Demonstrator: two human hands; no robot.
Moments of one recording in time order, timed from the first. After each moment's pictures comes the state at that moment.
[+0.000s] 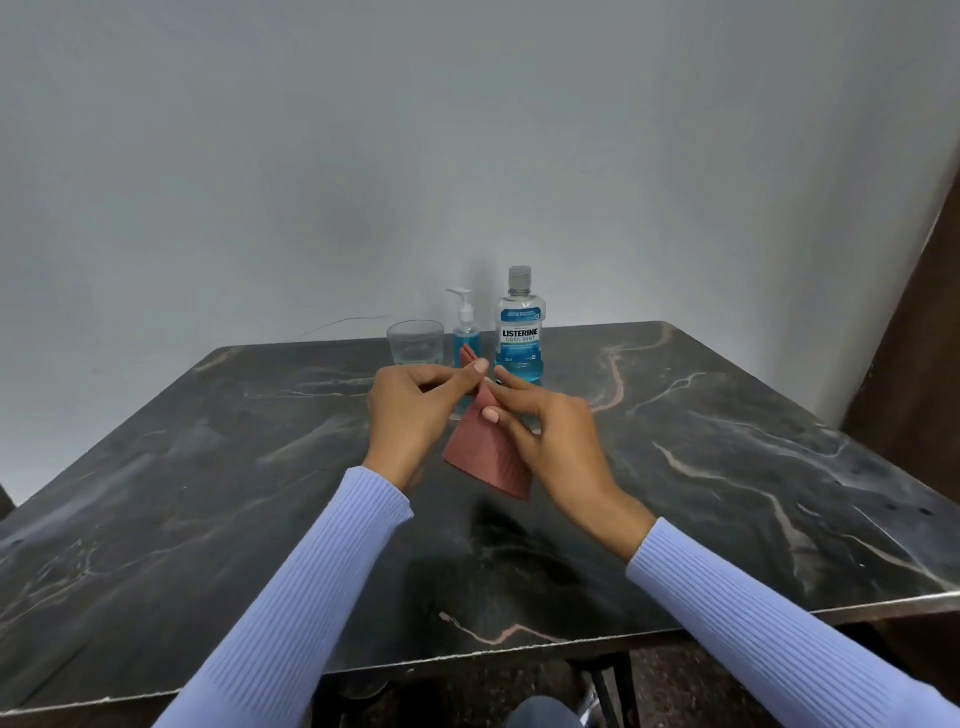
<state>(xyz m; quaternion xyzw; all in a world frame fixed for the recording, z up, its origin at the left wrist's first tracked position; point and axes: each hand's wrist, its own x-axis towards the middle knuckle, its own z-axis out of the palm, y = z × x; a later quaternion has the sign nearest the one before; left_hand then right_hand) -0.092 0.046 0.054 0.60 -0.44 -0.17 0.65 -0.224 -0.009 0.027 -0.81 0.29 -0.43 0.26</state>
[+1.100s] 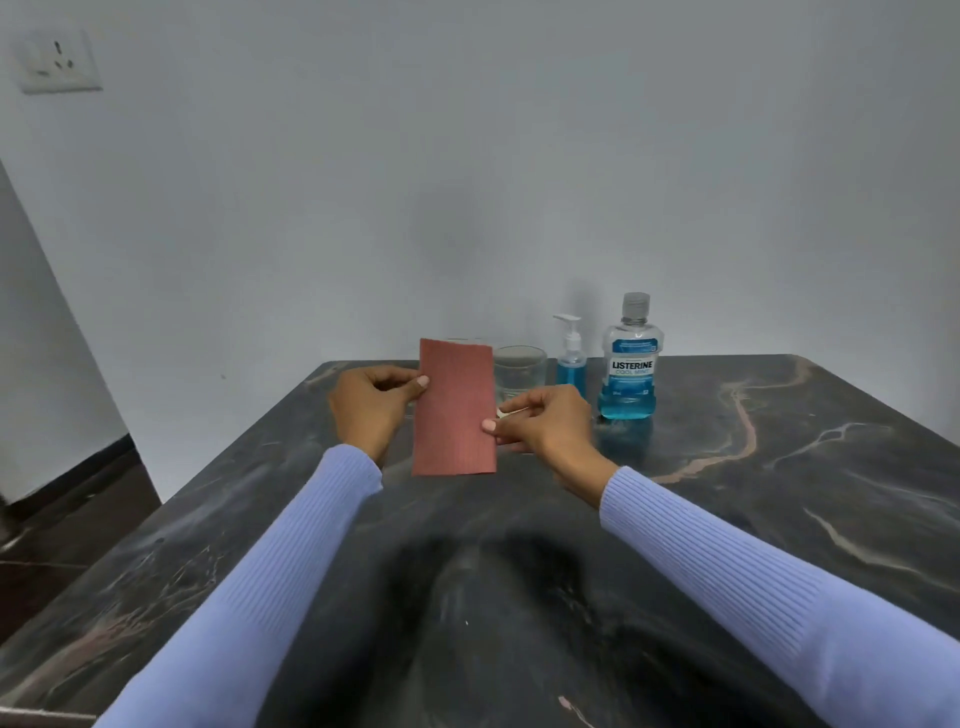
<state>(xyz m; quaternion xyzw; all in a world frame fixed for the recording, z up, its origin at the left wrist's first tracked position) 0.054 0.050 0.055 0.67 -0.33 -0.04 0.66 -0.097 -0.044 0.039 -0.69 0.35 -0.38 0.51</state>
